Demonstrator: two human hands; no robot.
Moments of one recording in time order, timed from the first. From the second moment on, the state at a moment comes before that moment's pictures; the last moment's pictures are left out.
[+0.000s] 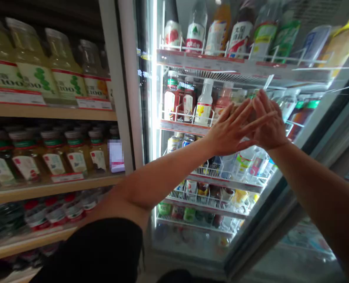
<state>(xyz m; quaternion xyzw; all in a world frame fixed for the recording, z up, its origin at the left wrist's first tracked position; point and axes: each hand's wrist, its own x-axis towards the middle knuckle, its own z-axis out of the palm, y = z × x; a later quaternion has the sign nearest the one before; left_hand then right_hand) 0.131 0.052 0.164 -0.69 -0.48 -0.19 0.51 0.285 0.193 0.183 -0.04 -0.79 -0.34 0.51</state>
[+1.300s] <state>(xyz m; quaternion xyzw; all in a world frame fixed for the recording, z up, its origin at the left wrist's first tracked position) 0.003 0.007 0.172 -0.55 -0.57 -0.32 0.51 0.238 0.143 0.226 -0.10 -0.78 -0.29 0.55</state>
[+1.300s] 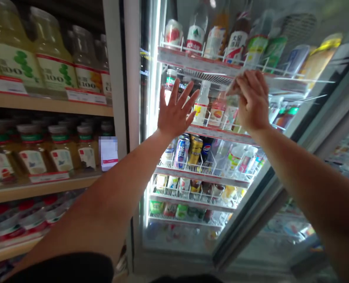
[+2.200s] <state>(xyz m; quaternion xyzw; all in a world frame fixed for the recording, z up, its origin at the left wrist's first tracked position) 0.004 0.005 0.168 -0.55 -0.56 -0.32 0.53 0.190 0.121 0.240 -0.05 -0.82 -0.27 0.50</state>
